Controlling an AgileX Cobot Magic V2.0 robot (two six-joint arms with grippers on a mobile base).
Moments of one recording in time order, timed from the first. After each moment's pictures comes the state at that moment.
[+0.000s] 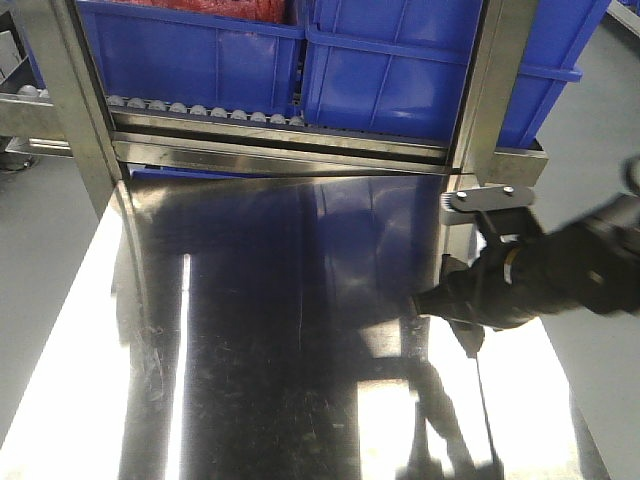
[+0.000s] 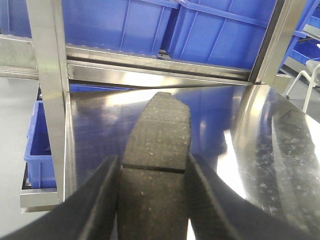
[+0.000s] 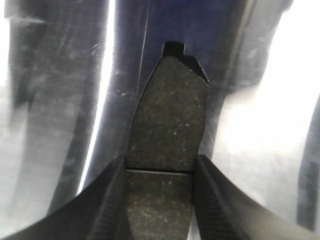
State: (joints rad) left arm -0.29 0.23 -0.40 0.07 0.51 -0.19; right arm 0.38 1.42 -0.87 -0.12 0.55 0.27
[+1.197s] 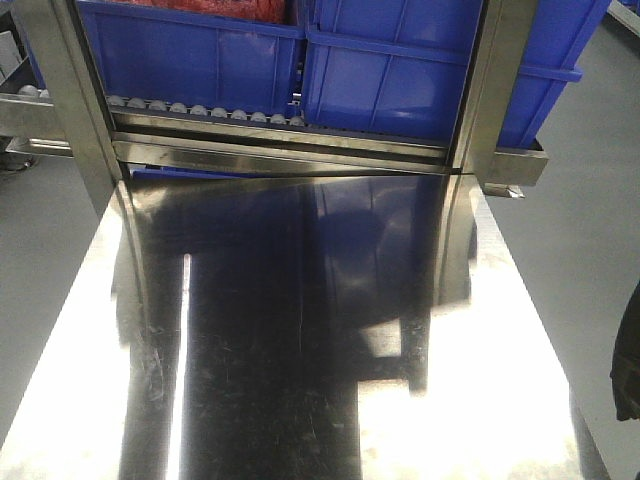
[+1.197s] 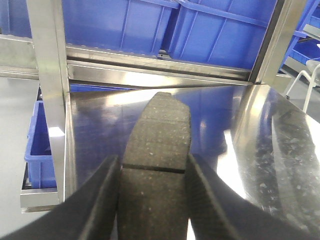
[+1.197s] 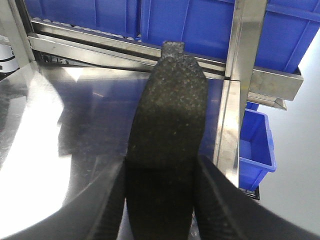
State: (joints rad) left arm -0.29 0.23 -0.40 0.07 0.51 -0.19; right arm 0.38 0.29 -0.33 -0.24 0.42 0.27
